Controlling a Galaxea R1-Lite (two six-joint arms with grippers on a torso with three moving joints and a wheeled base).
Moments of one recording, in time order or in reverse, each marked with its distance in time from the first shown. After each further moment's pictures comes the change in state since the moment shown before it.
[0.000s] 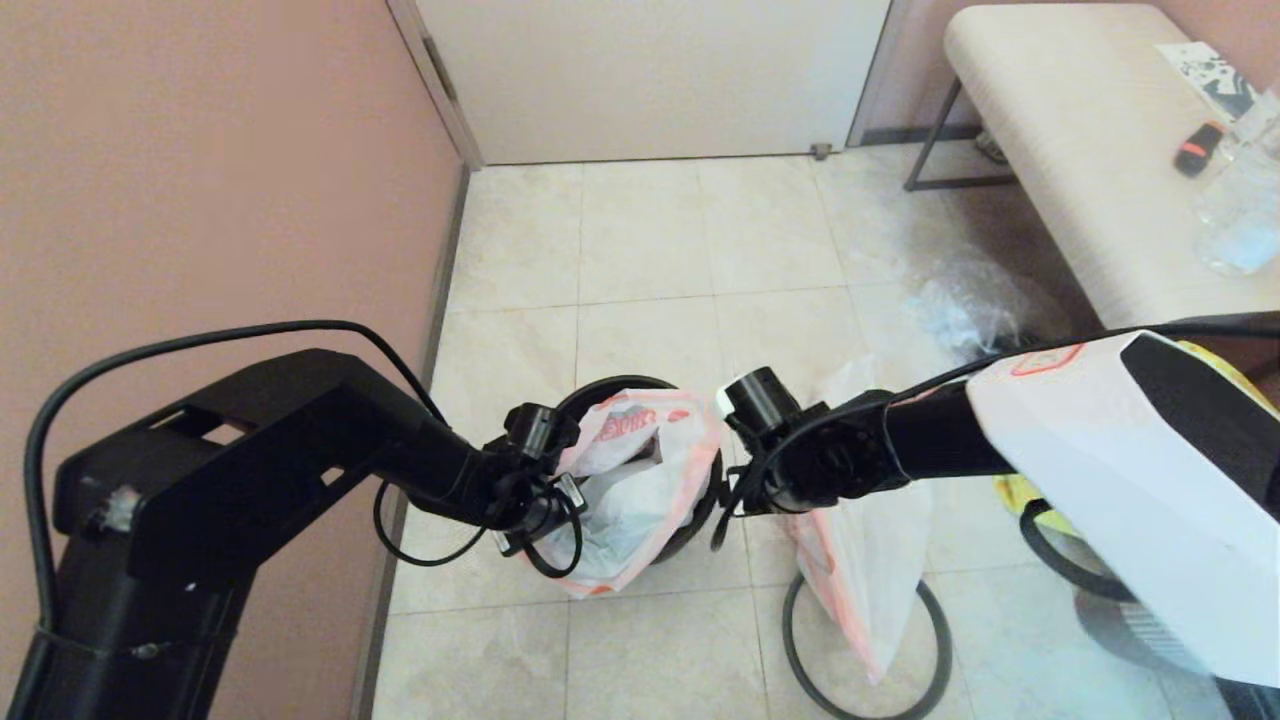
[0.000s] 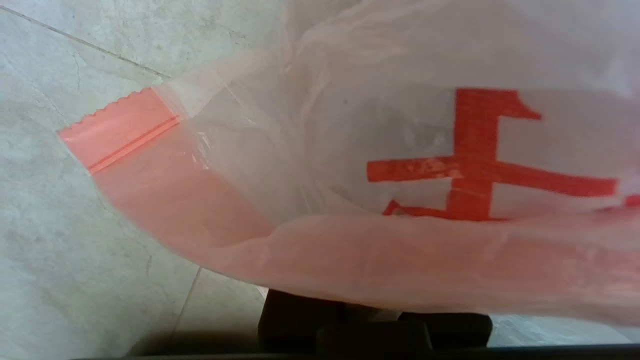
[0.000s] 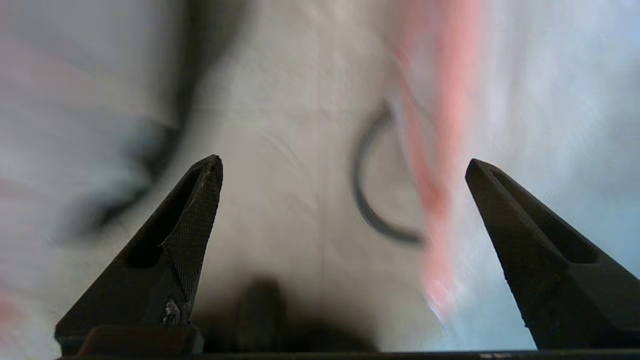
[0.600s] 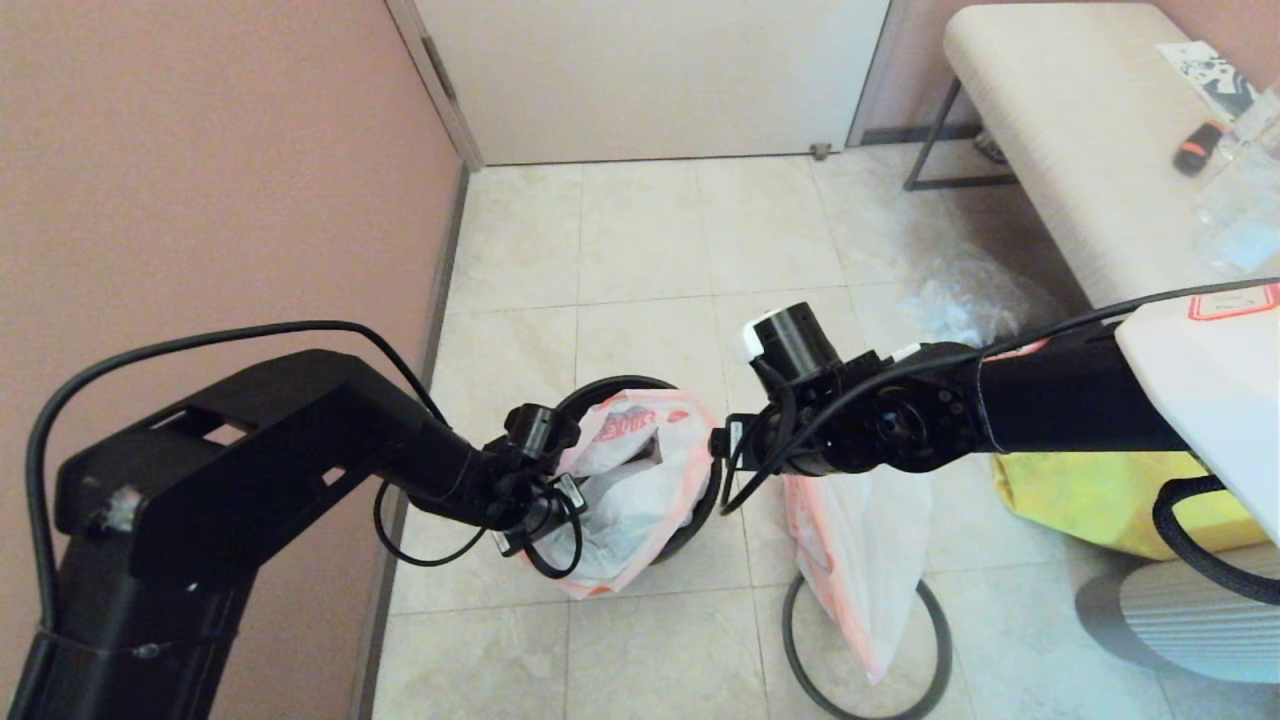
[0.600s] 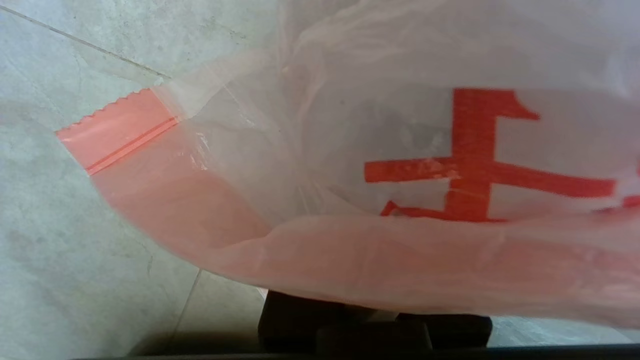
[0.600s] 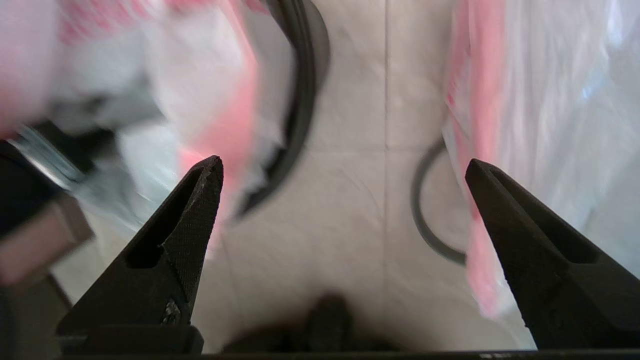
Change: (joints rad) left arm -0.001 0.001 0.000 0.000 0.001 0.000; right arm 0.039 -0.165 0.036 -0.075 0.074 0.074
